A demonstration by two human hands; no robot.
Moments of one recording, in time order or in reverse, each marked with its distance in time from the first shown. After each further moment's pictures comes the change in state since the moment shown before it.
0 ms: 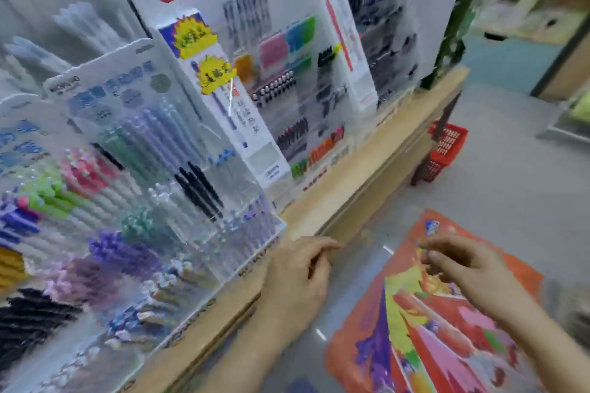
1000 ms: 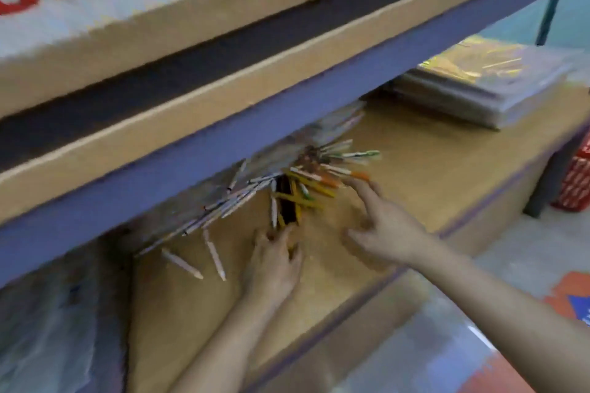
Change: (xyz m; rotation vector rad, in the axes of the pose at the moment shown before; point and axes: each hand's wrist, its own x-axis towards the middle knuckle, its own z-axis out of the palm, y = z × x) left_hand 0.180 -0.464 0.425 0.704 0.108 -0.534; right_hand 0.511 0.378 0.156 -0.516 -0.310 -0.547
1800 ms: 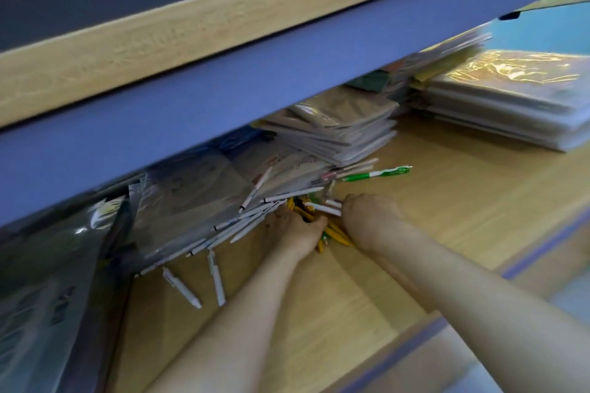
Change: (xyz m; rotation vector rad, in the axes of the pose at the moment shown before) left_hand 0.099 0.022 0.003 -0.191 -0.060 -0.263; right_hand 0.102 -0.022 0.032 -0.655 -0.010 0.071
